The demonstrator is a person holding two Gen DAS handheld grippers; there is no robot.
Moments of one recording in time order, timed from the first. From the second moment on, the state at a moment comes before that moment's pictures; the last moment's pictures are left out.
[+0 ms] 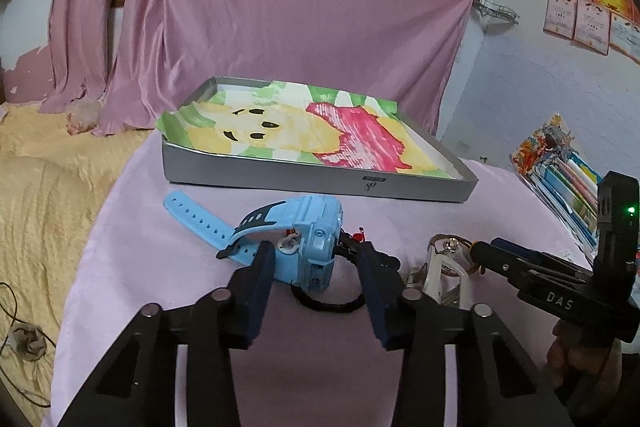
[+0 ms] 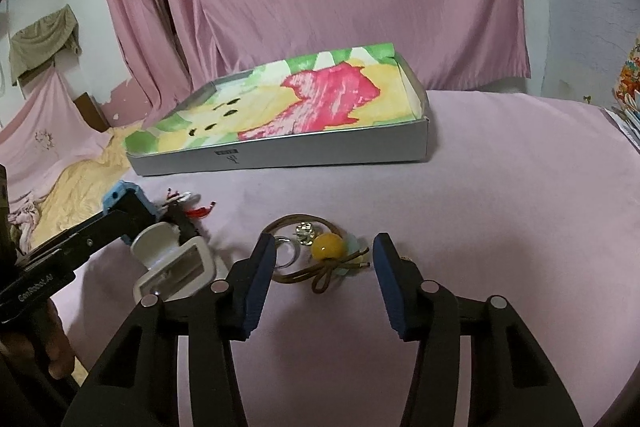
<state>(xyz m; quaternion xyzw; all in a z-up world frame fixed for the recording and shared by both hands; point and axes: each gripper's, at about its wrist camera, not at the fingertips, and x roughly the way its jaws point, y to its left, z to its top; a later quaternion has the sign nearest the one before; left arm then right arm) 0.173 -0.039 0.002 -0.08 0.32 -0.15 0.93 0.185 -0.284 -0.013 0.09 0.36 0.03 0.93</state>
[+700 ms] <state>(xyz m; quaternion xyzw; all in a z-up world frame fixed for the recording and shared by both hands) 0.176 -0.037 0.006 -0.09 0.32 -0.15 0.93 0.190 -0.290 -0.015 0.11 0.37 0.04 0.92</state>
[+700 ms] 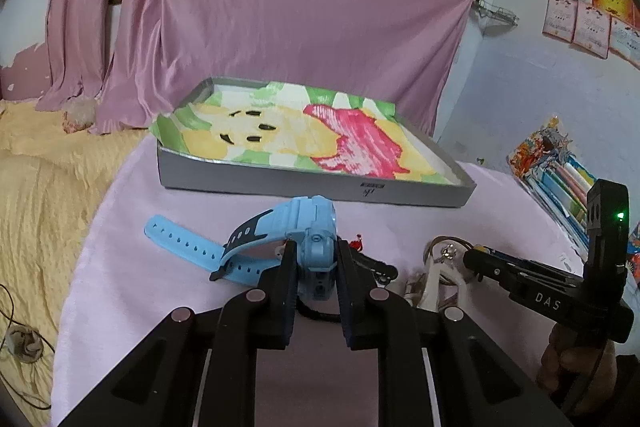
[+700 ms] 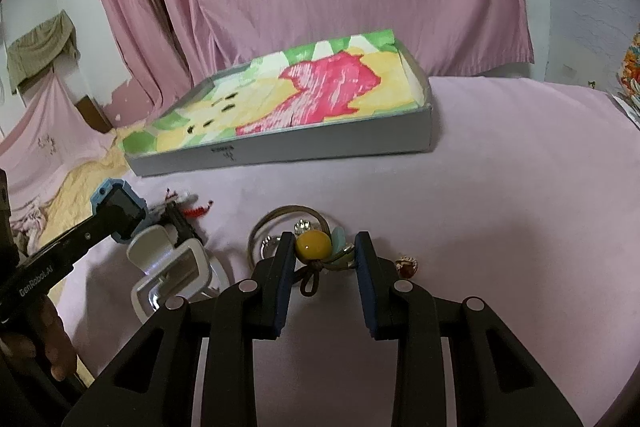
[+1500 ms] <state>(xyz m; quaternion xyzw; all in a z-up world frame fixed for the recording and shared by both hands) 0.230 -0.024 0.061 -0.10 0.27 -0.15 0.95 0.259 -0.276 0.041 0.10 0.29 0.11 0.94</state>
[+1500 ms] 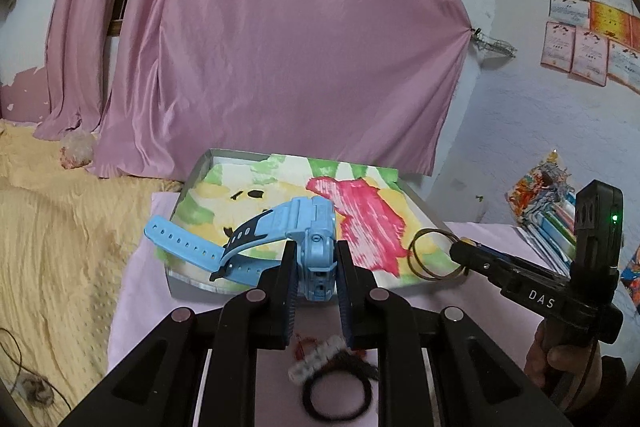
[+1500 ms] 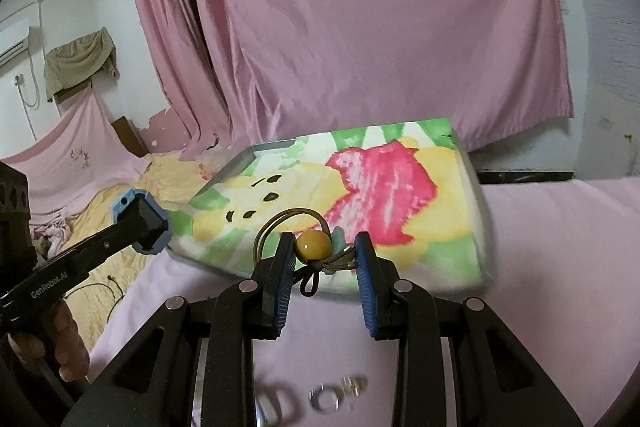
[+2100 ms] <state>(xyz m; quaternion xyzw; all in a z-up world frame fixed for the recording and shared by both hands) 0.300 -0.033 0.017 -0.08 0.38 -0.13 0.91 0.325 -0.244 -0.001 0.09 0.37 0.13 0.91</state>
